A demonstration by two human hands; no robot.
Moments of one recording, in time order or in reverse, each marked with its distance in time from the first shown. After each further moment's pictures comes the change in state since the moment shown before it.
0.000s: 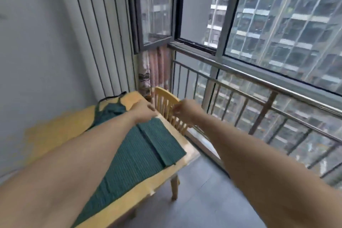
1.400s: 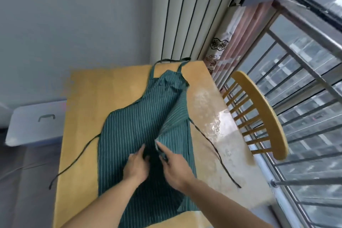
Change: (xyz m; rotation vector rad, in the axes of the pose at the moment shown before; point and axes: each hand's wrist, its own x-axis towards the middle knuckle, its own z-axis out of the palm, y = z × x) left_hand 0.069 -0.390 0.077 -0.086 0.040 -0.690; right_hand 0.137 -0.111 0.341 0.233 -0.522 -0.186
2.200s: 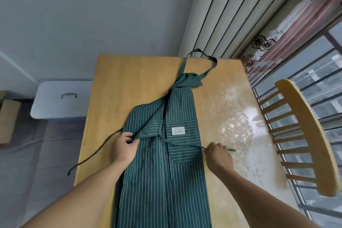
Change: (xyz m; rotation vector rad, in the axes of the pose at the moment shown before) left_hand 0.078 -0.074 -0.069 -0.415 0.281 -0.204; right_hand 0.103 0.076 -0.026 -0.490 0.131 0.373
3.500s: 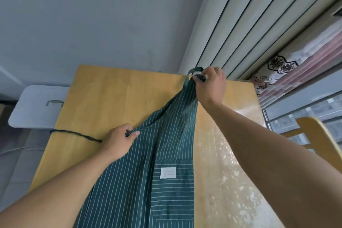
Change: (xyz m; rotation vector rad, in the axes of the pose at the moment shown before) left_hand 0.116 0.115 0.024 0.233 -0.135 0.218; right_hand 0.269 -0.148 -0.163 0.396 0.594 -0.333
